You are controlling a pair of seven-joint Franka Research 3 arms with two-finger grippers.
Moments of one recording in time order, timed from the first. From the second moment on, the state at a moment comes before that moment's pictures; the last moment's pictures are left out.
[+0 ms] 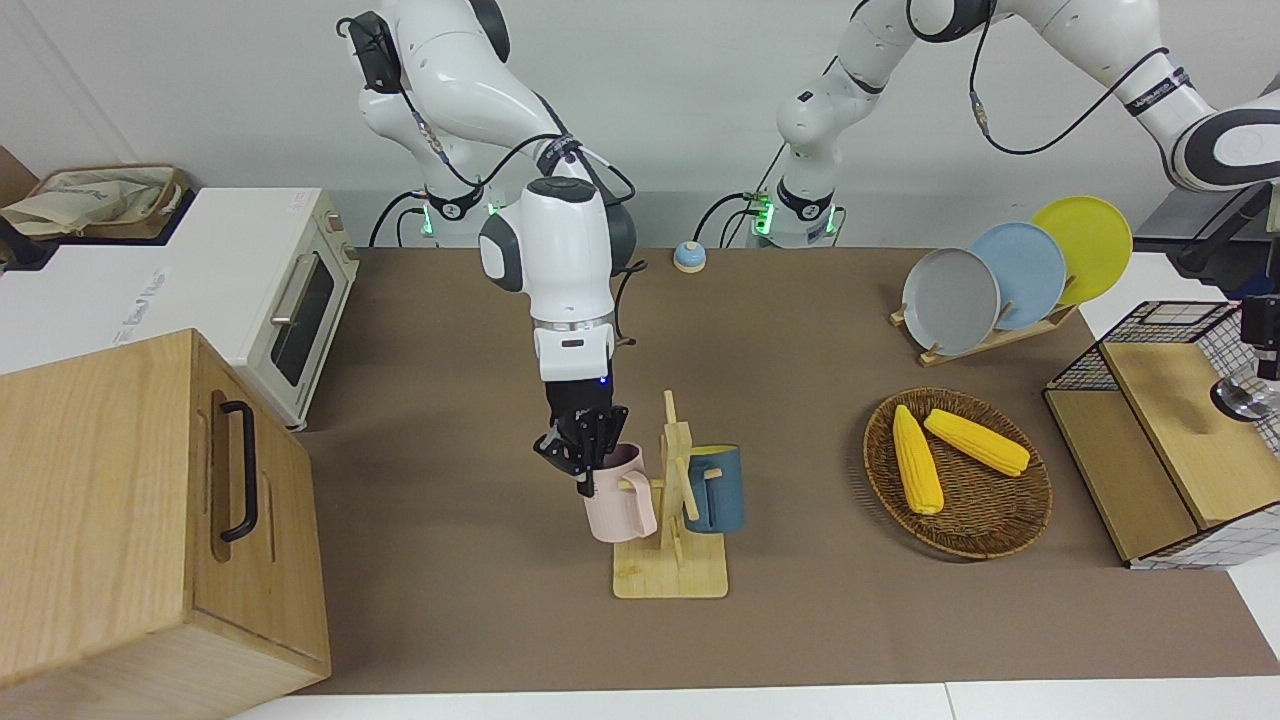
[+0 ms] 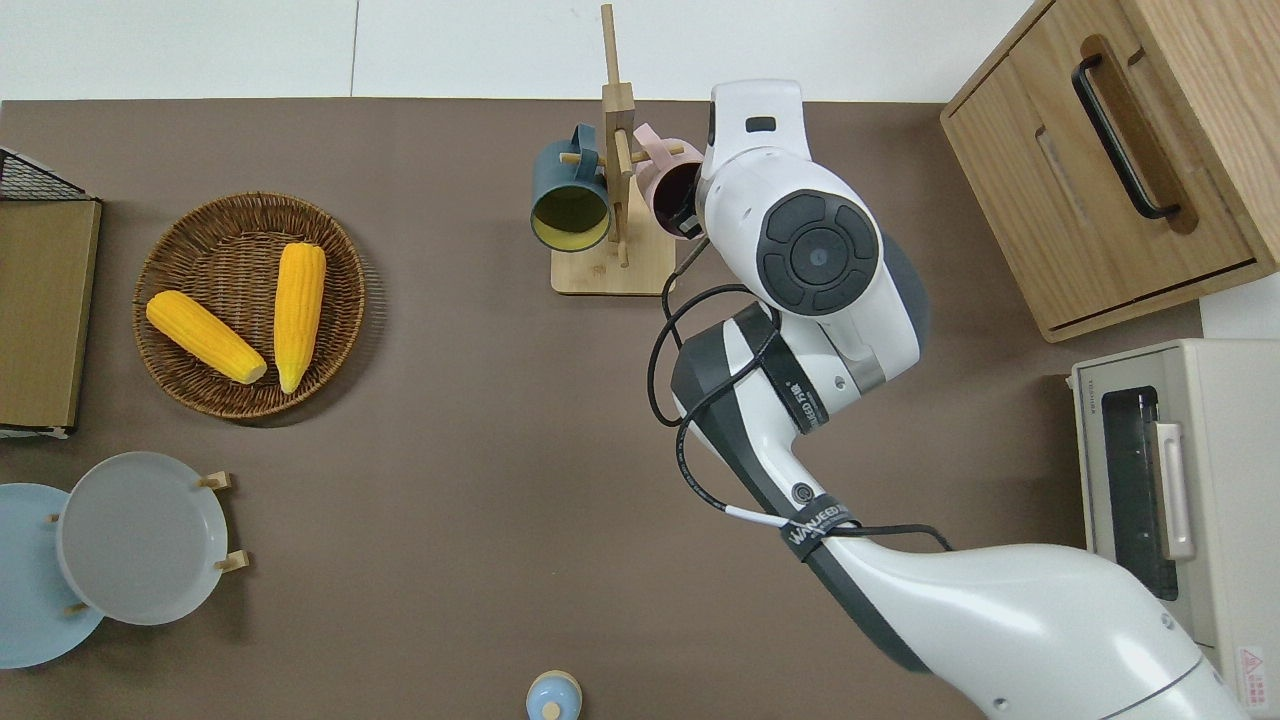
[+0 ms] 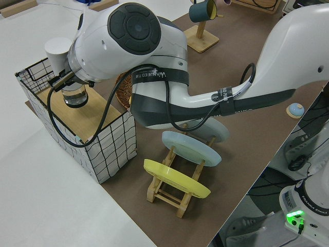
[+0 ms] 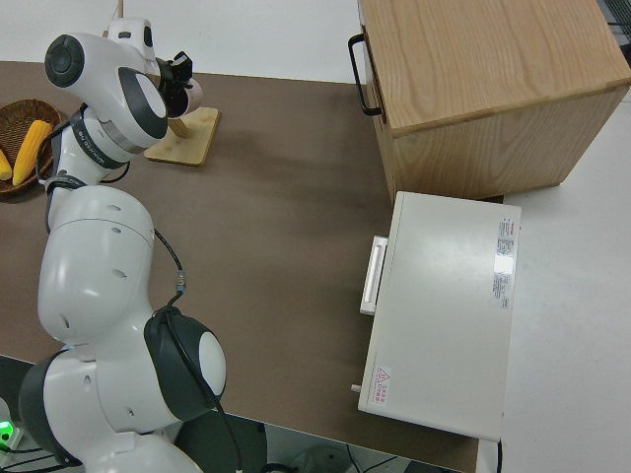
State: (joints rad) left arm 0.61 0.32 -0.06 -1.54 -0.58 2.44 0.87; right arm 0.37 0.55 0.02 -1.35 -0.30 2.43 -0.25
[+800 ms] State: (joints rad) left arm 0.61 0.30 -0.06 -1.52 -0.52 2.38 0.79; right arm 0.36 0.53 0.02 -1.35 -0.30 2.39 -0.25
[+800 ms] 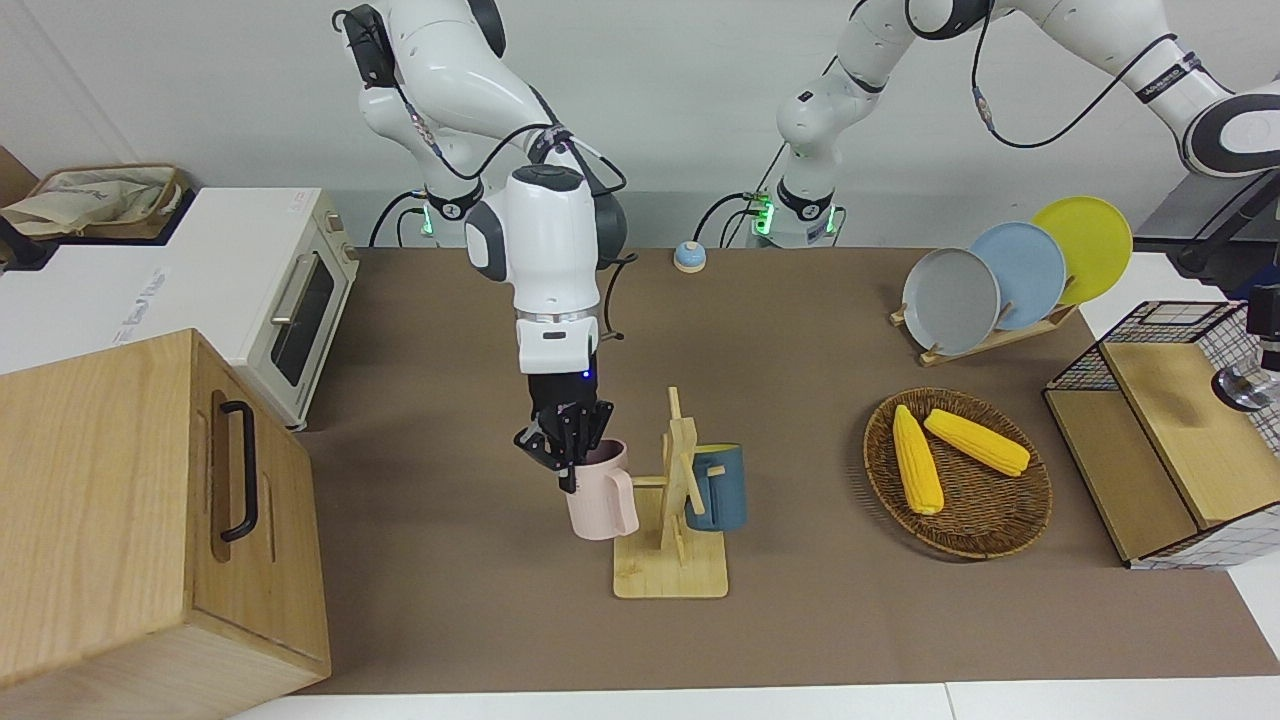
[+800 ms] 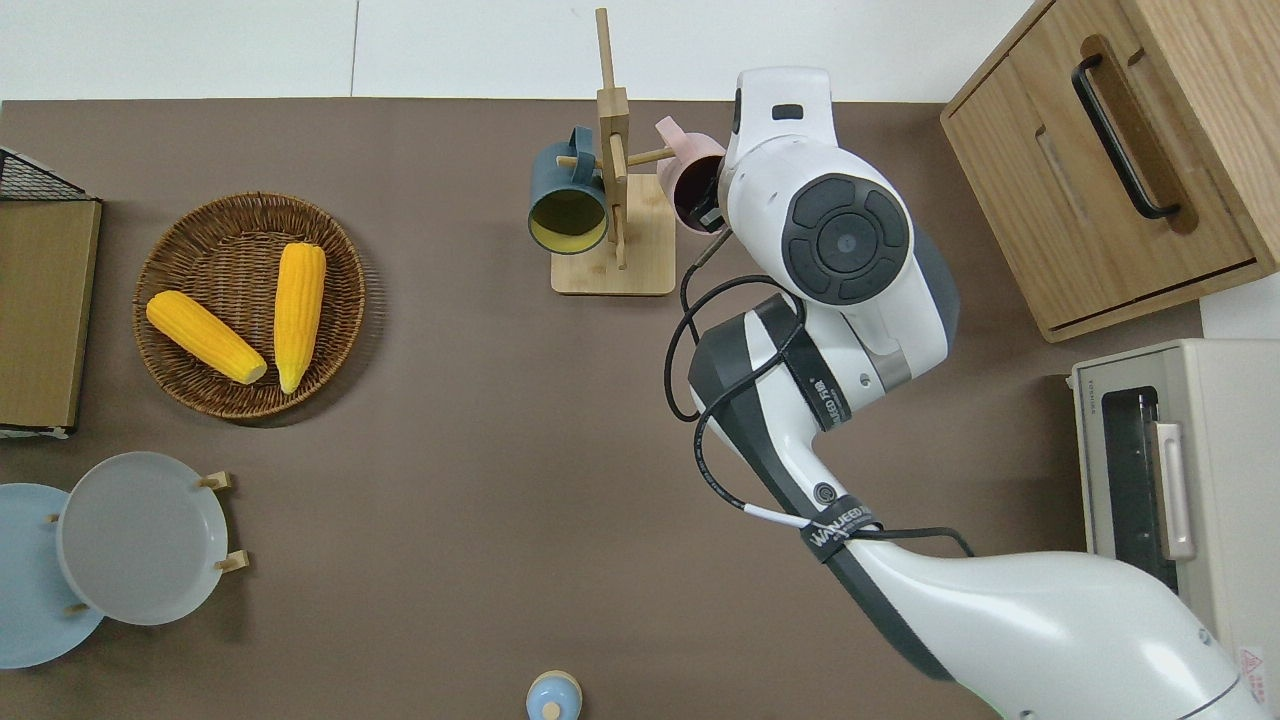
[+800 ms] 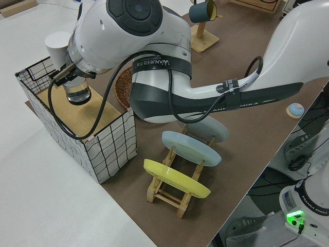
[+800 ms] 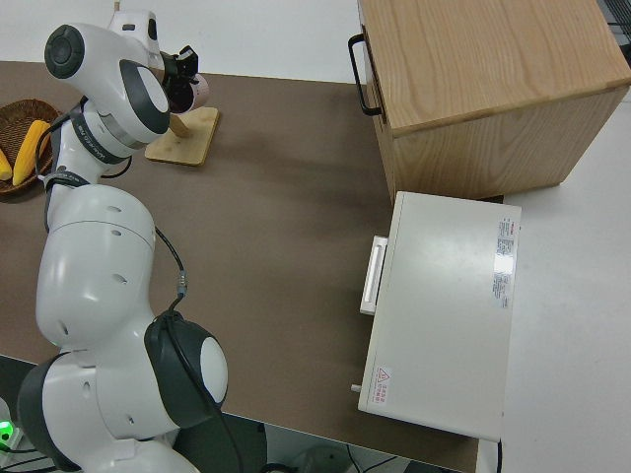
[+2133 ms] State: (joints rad) left arm 0.55 0.17 -0.07 -1.52 -0.31 2.23 0.49; right arm 0.20 0.25 0.00 -1.43 -0.14 1.82 -0.31
